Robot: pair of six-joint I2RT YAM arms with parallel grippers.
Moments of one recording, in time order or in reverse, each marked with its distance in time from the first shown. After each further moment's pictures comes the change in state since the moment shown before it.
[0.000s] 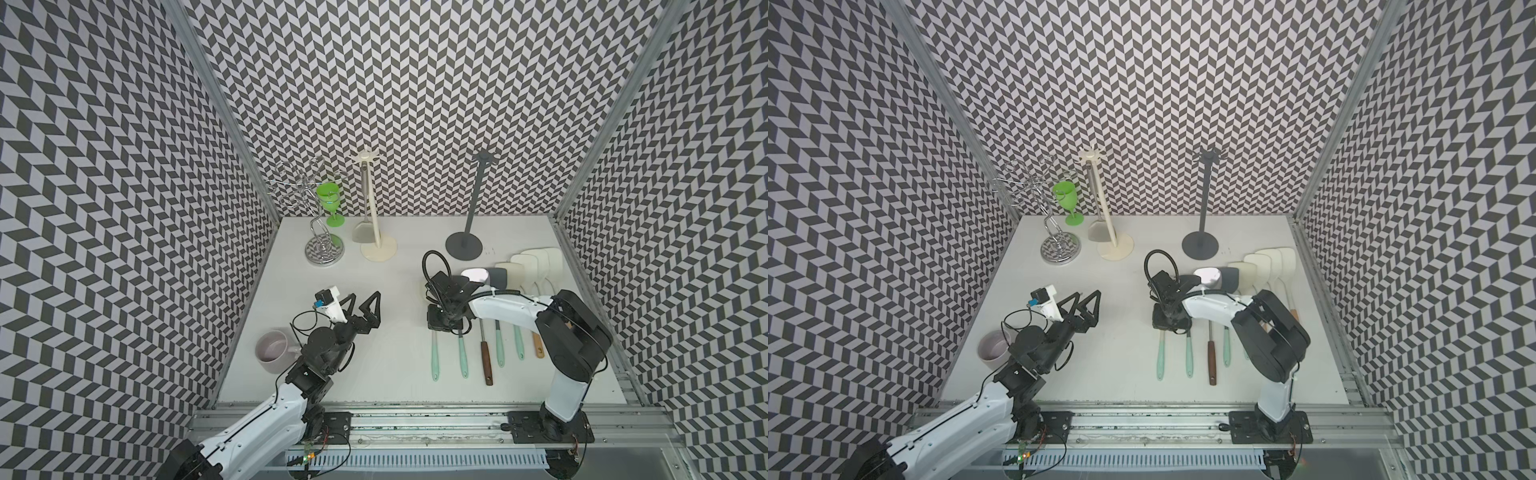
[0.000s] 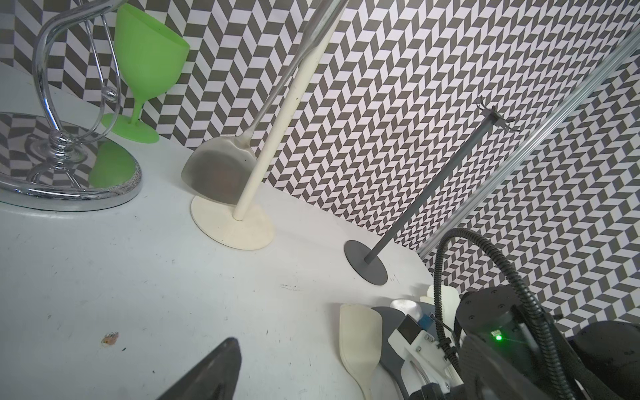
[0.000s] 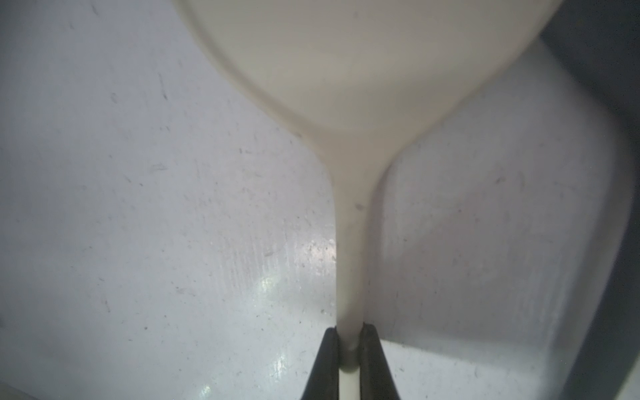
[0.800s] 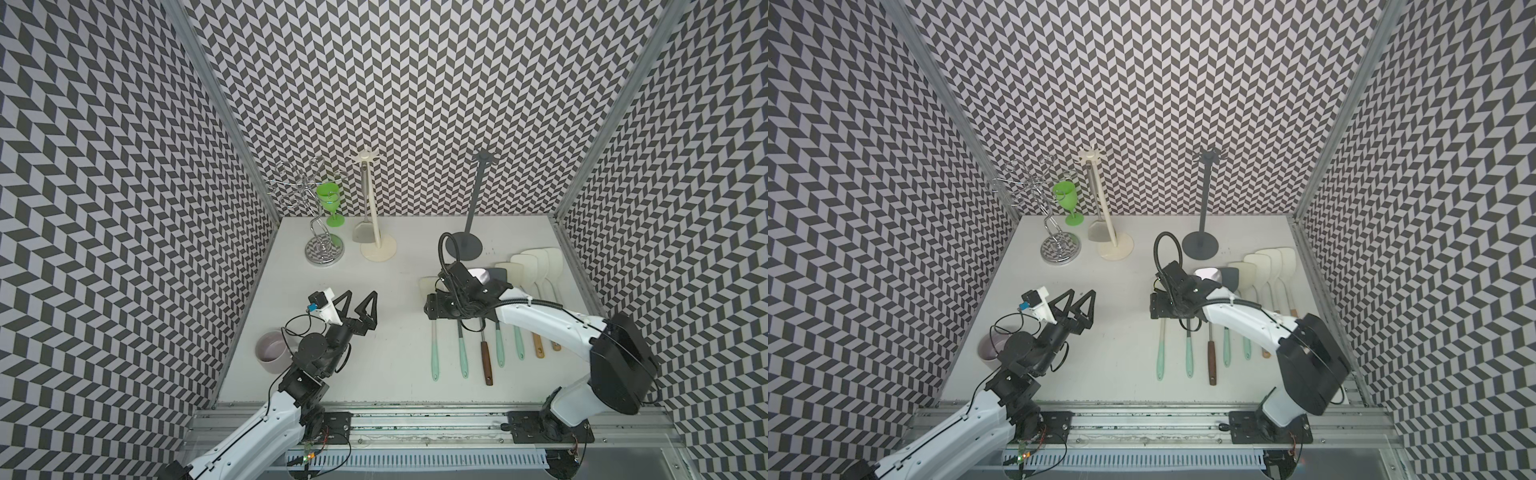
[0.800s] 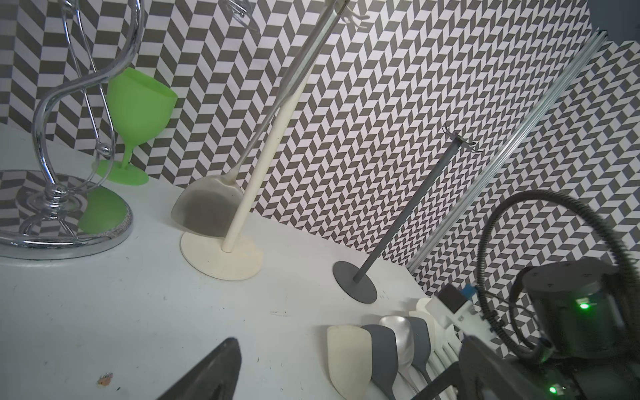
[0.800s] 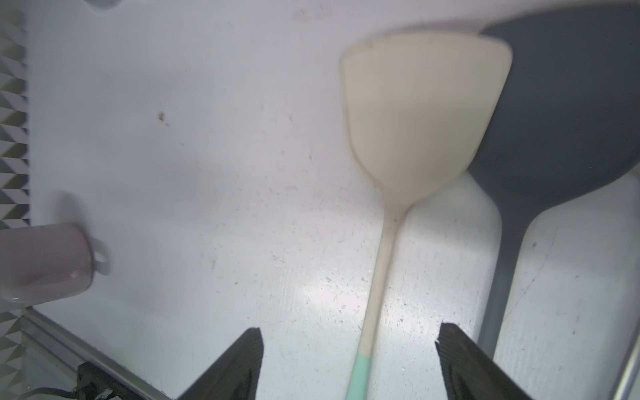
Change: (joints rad) left arm 0.000 -0.145 0.001 -0.045 0.006 0.076; right arm 0.002 -0.317 -0.042 0.015 0.087 -0.169
